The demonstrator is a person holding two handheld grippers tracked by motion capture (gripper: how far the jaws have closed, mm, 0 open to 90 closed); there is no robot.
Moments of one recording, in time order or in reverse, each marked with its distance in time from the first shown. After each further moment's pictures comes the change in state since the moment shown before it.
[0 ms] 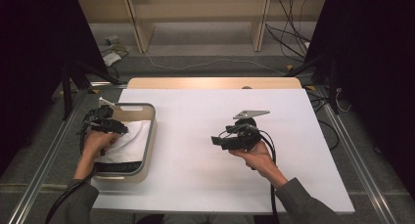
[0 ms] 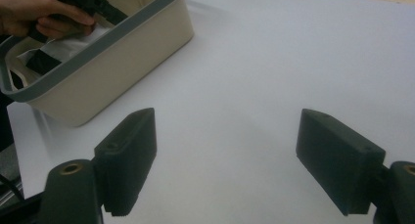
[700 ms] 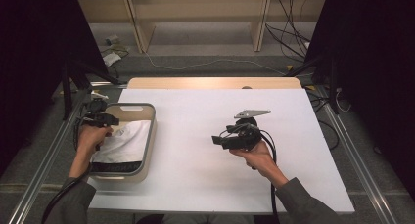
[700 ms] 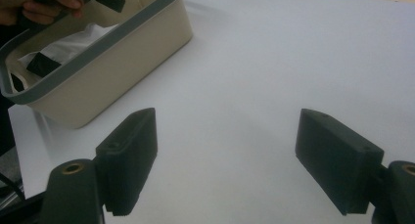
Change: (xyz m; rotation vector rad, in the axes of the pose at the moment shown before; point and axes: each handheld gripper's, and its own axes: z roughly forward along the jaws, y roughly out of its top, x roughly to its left) left arm 0.003 0.010 -0.026 -0.098 0.015 0.031; right arm -0.003 0.000 -0.001 -0.003 0.003 0.012
